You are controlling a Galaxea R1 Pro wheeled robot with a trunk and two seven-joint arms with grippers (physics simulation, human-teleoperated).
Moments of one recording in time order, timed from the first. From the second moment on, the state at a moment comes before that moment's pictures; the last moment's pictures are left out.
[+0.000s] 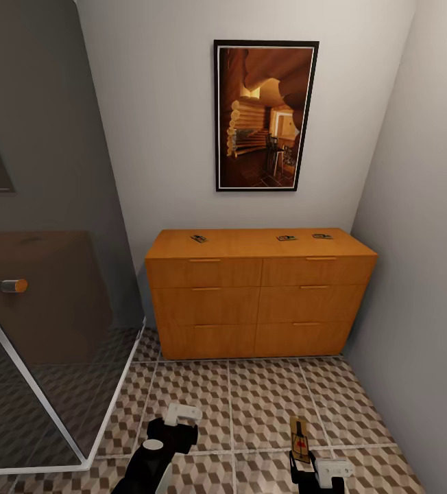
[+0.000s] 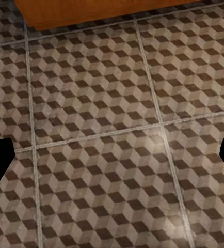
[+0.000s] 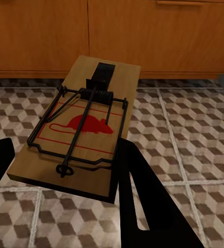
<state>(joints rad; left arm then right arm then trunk) -0.19 -0.12 -0.26 -1.13 -0.01 0.53 0.19 -0.40 0.02 0.07 -0.02 0.01 -0.81 -0.12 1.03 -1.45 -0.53</state>
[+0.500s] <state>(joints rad) -0.19 -0.12 -0.26 -1.12 0.00 0.53 0.19 -0.39 0.02 0.07 -0.02 0.01 -0.81 -0.12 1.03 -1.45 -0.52</state>
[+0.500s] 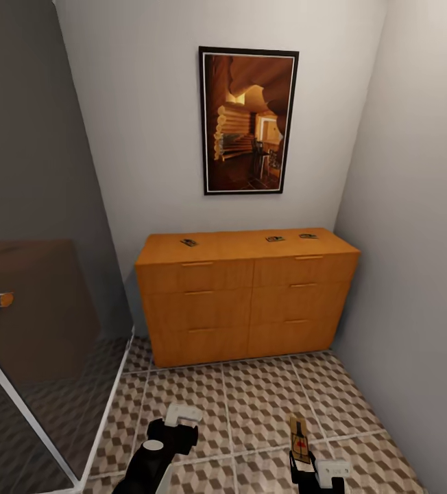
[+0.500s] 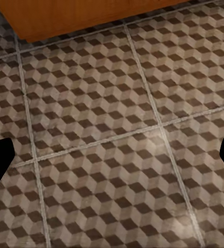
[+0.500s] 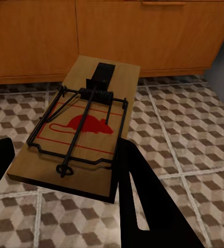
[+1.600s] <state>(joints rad) -0.19 -0.12 -0.28 -1.11 0.00 0.53 0.19 -0.39 0.02 0.07 -0.02 0.01 -0.81 -0.12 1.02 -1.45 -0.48</state>
